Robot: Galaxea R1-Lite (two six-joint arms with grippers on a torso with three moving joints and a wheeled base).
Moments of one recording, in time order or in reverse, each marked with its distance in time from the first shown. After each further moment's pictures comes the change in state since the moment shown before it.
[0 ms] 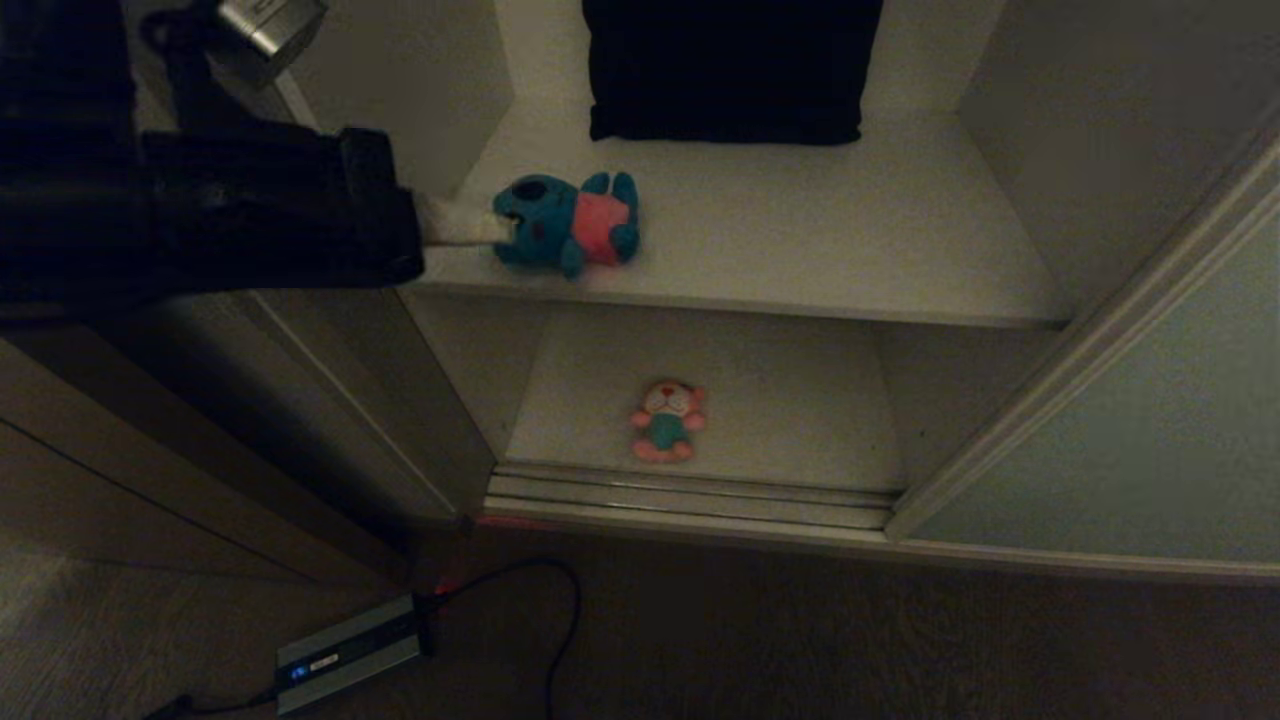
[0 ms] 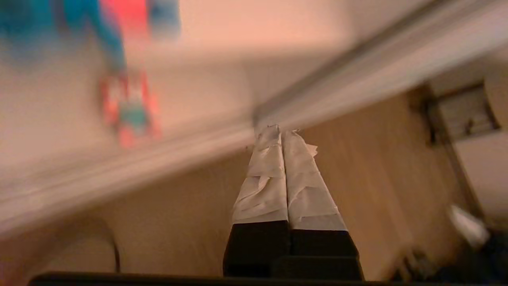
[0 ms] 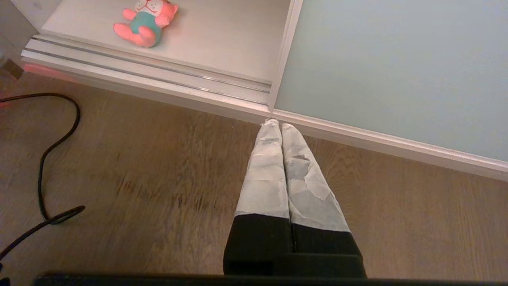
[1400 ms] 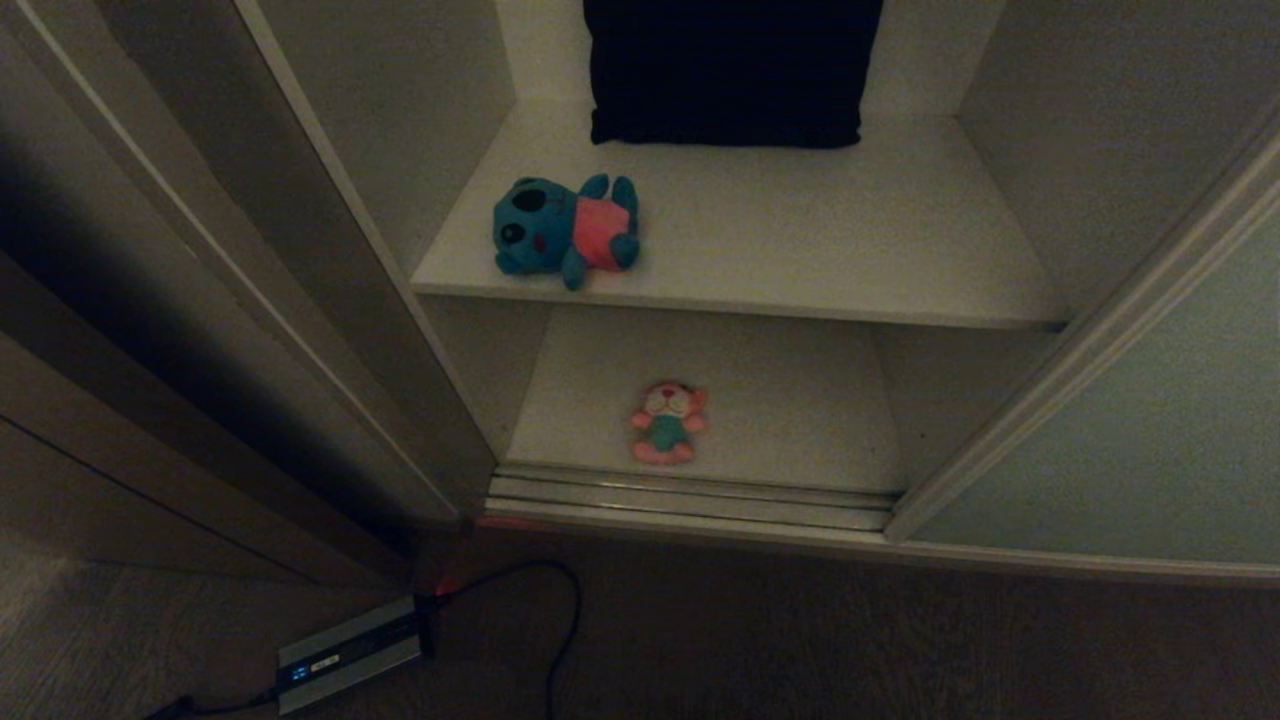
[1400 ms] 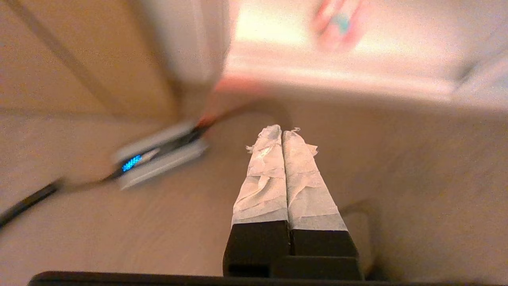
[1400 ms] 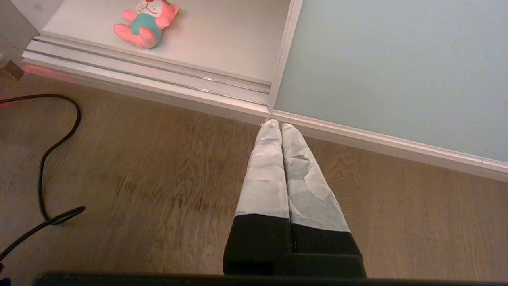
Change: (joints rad) left arm 0.320 -1.409 1.275 0.036 0.354 0.168; right arm 0.000 0.000 0.000 0.000 0.000 0.000
